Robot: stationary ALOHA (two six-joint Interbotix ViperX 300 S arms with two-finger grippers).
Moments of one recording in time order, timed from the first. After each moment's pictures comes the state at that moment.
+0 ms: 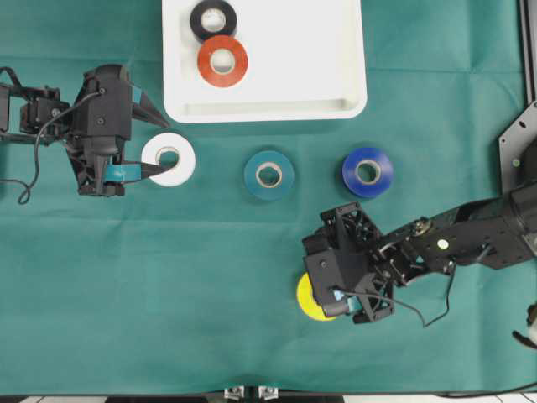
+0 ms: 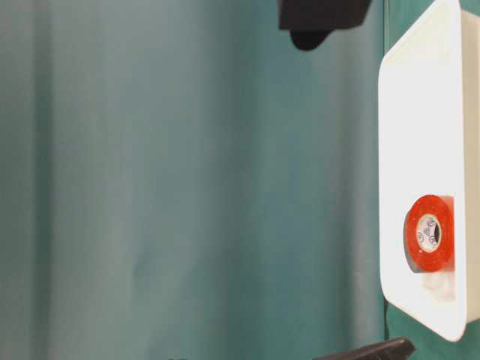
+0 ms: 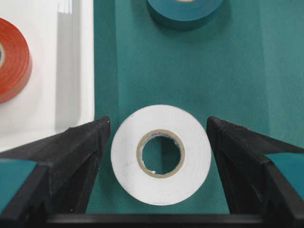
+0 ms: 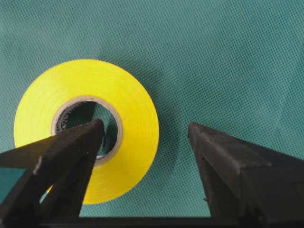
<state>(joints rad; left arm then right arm) 0.04 -0.29 0.98 -0.03 0.01 0.10 0.42 0.13 0.69 -0.35 0.17 0.63</state>
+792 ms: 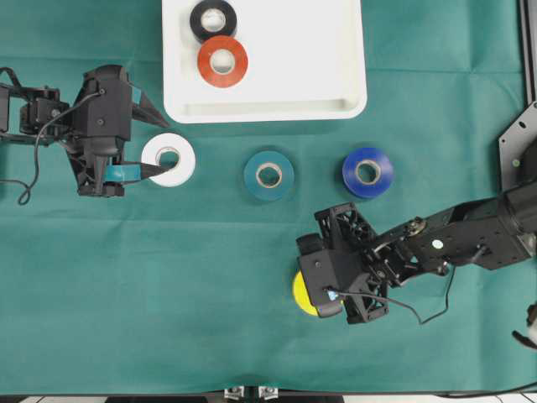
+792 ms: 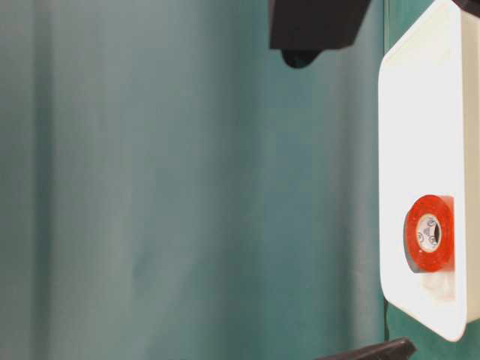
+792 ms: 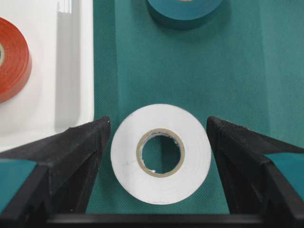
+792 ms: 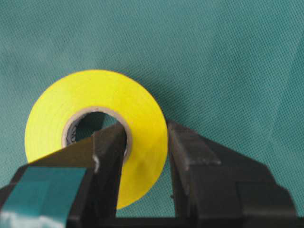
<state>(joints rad) 0.04 -0.29 0.99 -0.03 0.01 0.10 0.41 0.13 0.67 -0.36 0.17 0.62</state>
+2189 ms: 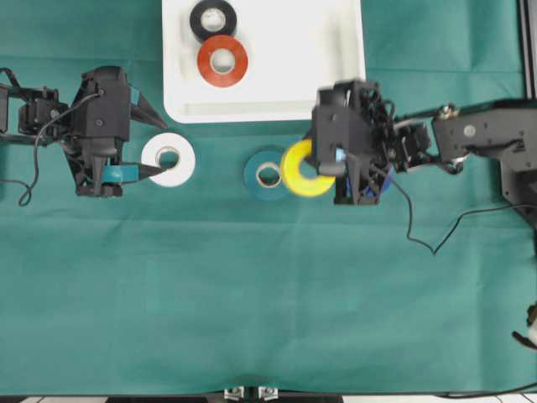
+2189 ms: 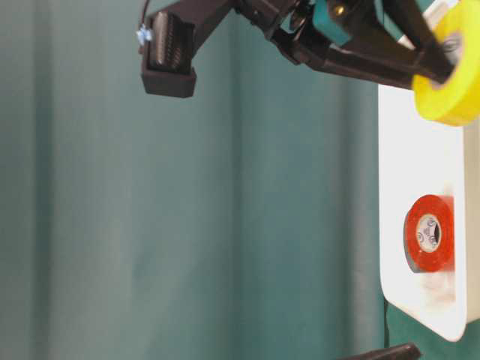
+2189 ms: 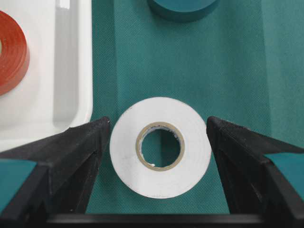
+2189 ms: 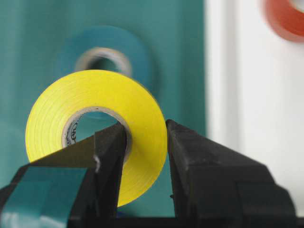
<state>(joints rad) 0.04 -0.29 0.99 -0.03 0.01 0.10 0.02 -0.12 0.74 -0.51 0.27 0.61</state>
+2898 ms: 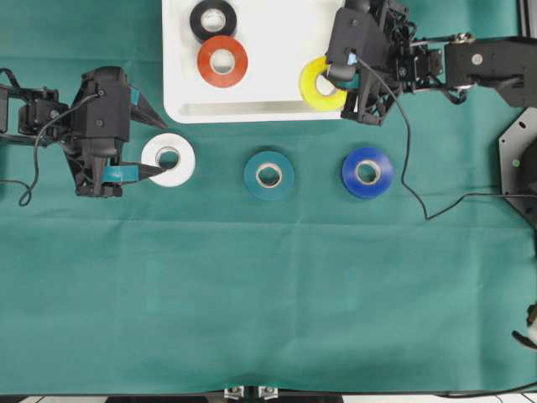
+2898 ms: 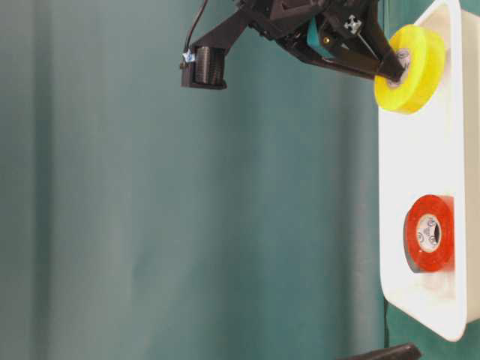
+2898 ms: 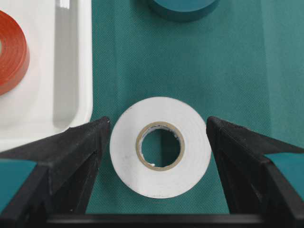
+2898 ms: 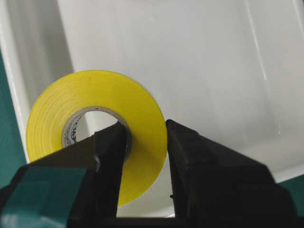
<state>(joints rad) 0.04 -0.29 1.00 -0.03 0.01 0.09 -0.28 -0.13 0.79 -0.64 0.20 0.61</state>
